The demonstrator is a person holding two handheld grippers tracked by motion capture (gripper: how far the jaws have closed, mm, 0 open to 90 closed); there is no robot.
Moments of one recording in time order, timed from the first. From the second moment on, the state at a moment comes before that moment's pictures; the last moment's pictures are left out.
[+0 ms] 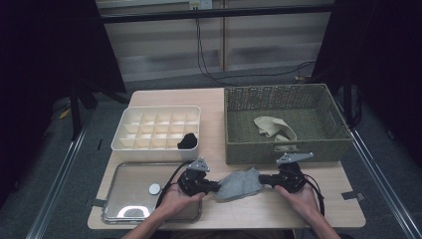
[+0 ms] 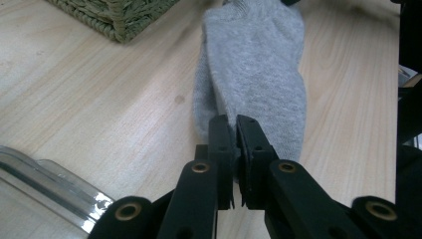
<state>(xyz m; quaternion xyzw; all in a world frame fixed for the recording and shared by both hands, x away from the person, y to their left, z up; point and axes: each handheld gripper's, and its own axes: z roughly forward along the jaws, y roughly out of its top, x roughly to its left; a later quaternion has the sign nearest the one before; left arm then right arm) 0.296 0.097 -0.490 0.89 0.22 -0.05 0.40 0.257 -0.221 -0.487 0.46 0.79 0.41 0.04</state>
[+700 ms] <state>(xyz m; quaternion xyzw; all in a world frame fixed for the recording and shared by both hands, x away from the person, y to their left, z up) 0.293 0.074 -0.486 0.89 0.17 -0.06 0.41 0.258 -0.222 -0.498 0.46 0.80 0.39 0.04</state>
